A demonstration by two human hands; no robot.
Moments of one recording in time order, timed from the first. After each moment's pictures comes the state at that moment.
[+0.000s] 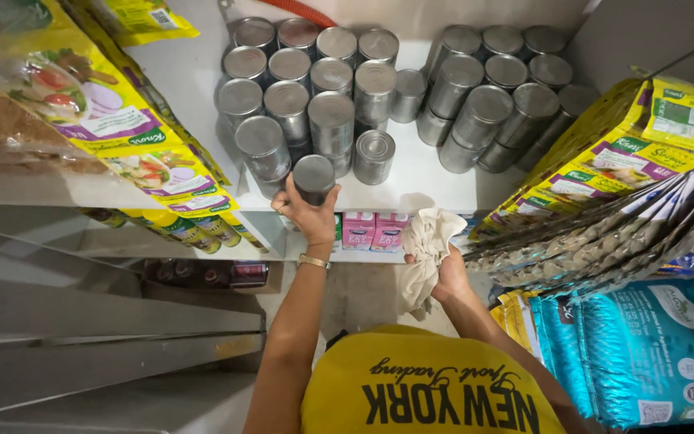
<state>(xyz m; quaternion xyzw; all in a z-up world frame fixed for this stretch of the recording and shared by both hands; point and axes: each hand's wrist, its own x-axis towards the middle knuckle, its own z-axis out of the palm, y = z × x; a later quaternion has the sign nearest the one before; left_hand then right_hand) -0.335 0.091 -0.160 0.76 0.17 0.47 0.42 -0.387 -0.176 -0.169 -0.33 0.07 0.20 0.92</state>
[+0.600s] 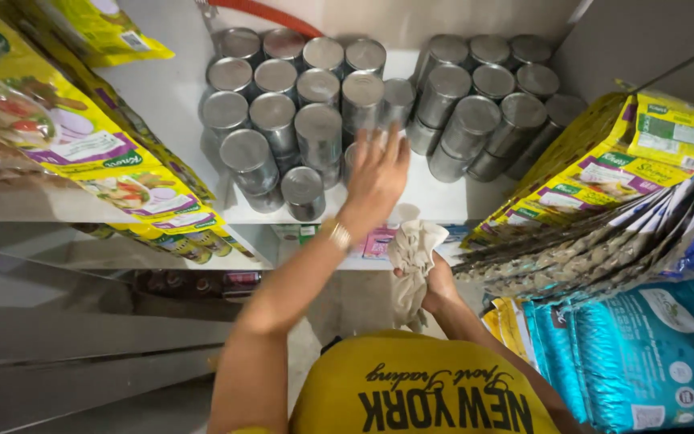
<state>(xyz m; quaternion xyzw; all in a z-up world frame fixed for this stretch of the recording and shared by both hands) -0.292 0.004 -0.013 0.91 -0.22 0.35 0.05 -0.379 -0.173 -0.174 -0.39 0.15 0.22 0.88</state>
